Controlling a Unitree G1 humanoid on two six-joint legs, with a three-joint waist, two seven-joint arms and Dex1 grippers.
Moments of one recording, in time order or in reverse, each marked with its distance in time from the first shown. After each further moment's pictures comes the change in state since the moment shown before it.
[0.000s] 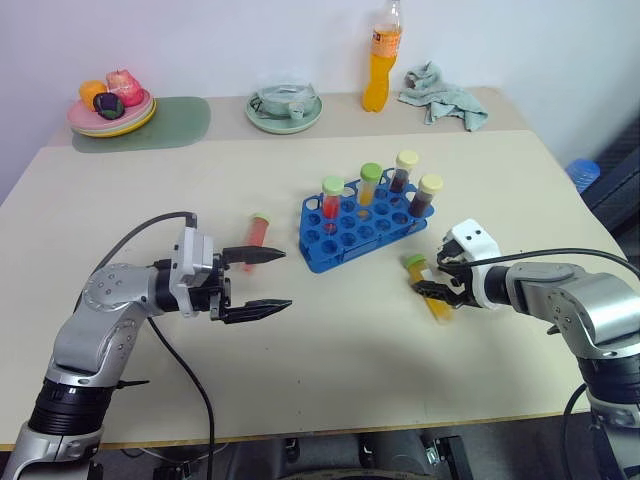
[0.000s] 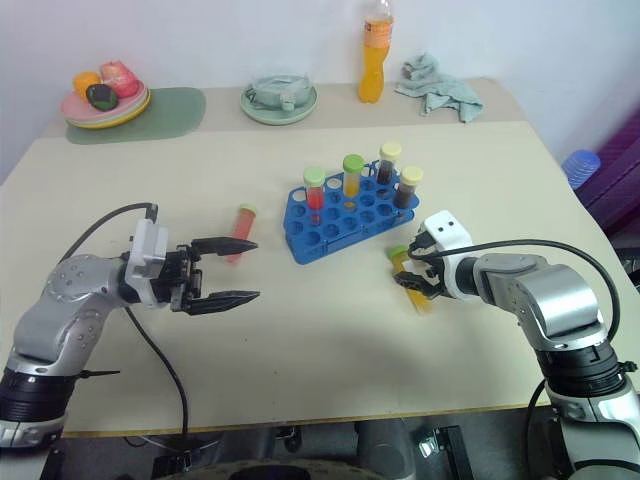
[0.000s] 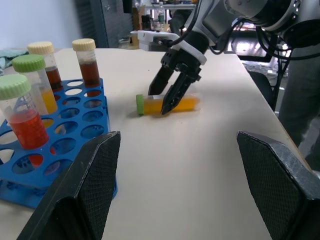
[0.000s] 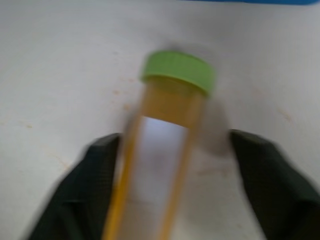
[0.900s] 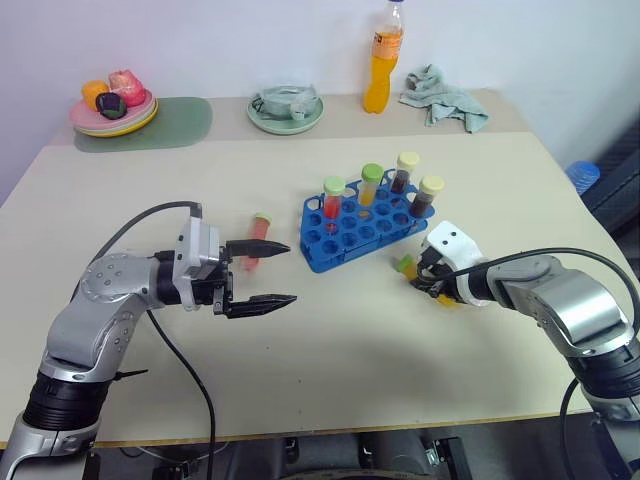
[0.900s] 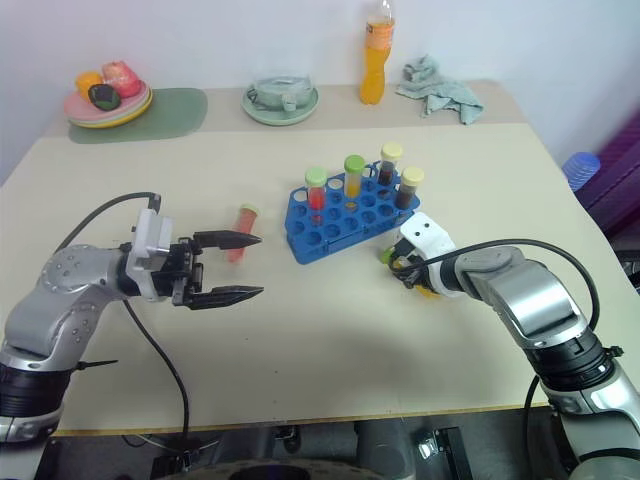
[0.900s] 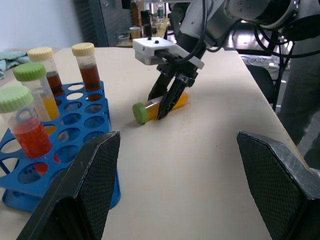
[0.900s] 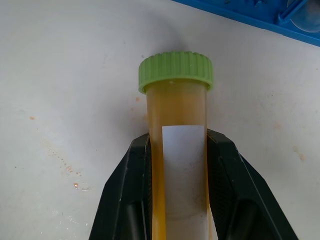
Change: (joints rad) left arm -0.043 0.023 0.001 -0.051 -0.003 0.078 0.033; right arm -0.042 -0.068 0.165 -0.031 -0.120 -0.080 0.039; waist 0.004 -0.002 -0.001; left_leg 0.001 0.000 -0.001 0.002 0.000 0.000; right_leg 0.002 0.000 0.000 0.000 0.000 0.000
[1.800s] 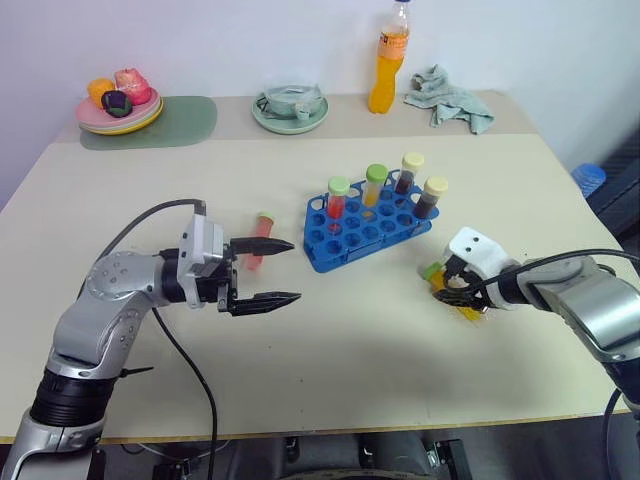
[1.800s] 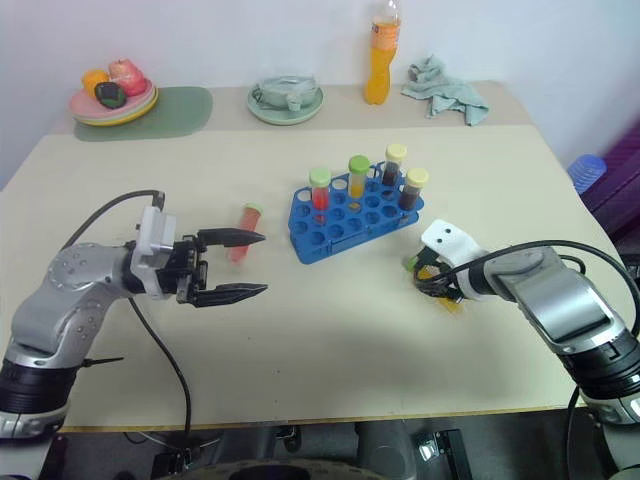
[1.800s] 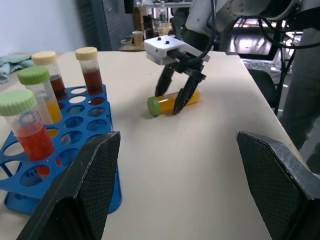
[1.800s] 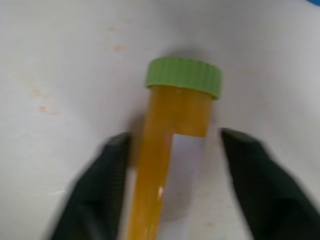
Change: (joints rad) left arm -0.010 -0.021 -0.012 0.007 0.001 -0.002 0.009; right arm 0.040 -0.160 0.007 0.019 -0.072 -0.090 0.149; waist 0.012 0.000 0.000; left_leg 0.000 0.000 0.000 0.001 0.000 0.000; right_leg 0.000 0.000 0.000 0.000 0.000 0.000
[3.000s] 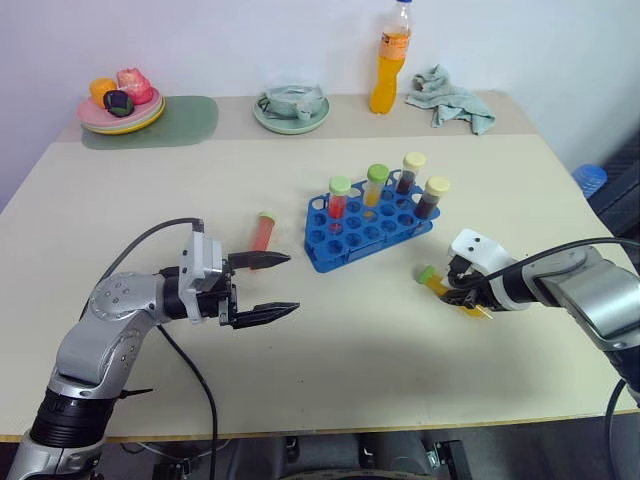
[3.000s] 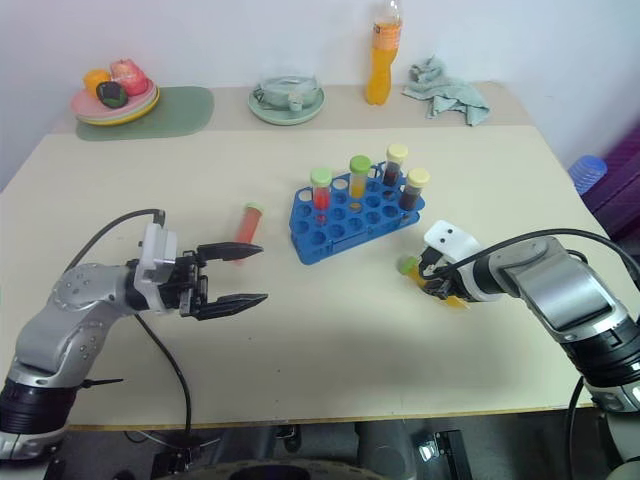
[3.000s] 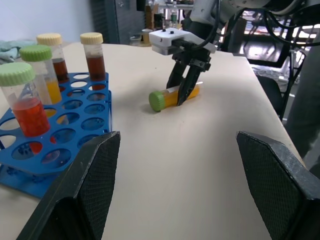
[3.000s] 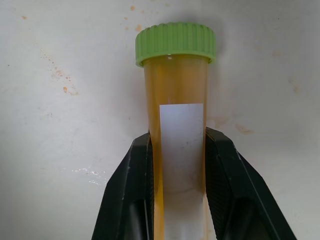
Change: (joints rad) left arm 0.101 -0.016 0.004 -0.020 0.000 -0.037 0.037; right arm -0.053 -0.031 0.044 0.046 0.003 0.043 0.136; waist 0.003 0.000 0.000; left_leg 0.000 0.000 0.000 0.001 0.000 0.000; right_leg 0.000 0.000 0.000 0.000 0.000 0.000
